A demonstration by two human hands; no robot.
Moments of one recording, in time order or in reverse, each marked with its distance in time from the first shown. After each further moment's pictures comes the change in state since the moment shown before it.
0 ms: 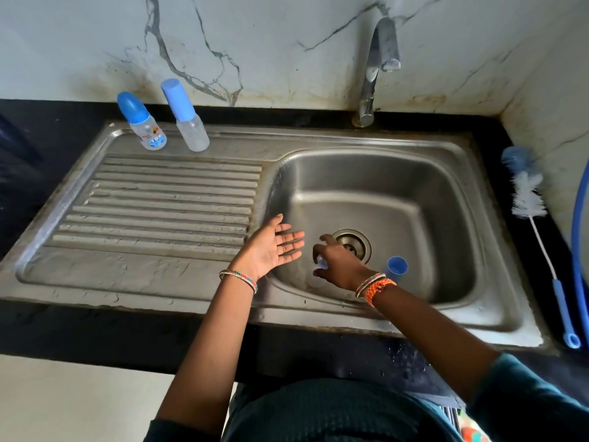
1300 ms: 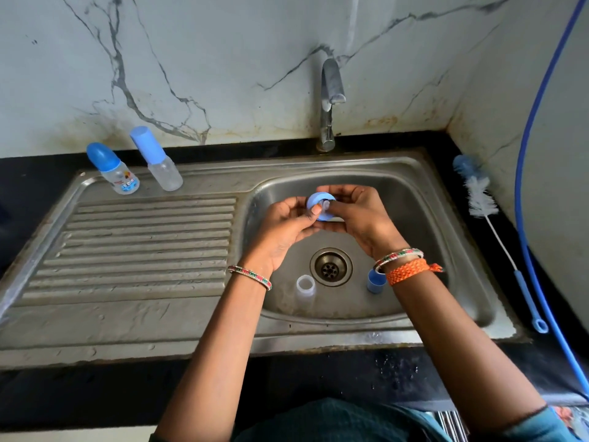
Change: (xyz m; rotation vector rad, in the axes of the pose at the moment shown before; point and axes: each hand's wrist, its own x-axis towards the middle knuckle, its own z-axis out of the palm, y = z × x) left_hand -0.039 0.038 0.088 0.251 -0.275 0.488; right_hand -0.055 -0.039 -0.149 1.395 0.498 0.168
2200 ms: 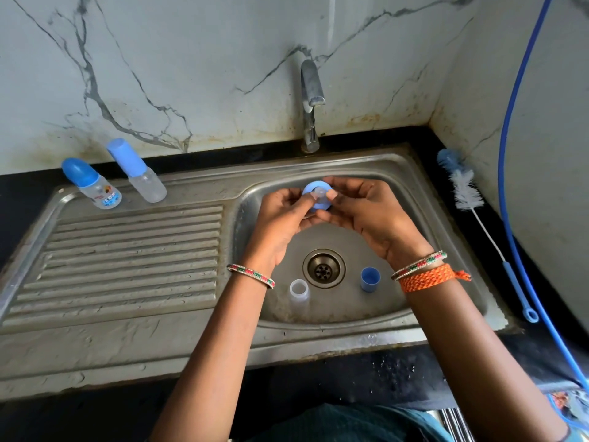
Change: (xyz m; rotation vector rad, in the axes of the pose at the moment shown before) left_hand 0.004 0.025 0.029 0.060 0.154 0.001; right_hand -0.020 -0.025 -0.012 0.067 -0.007 -0.040
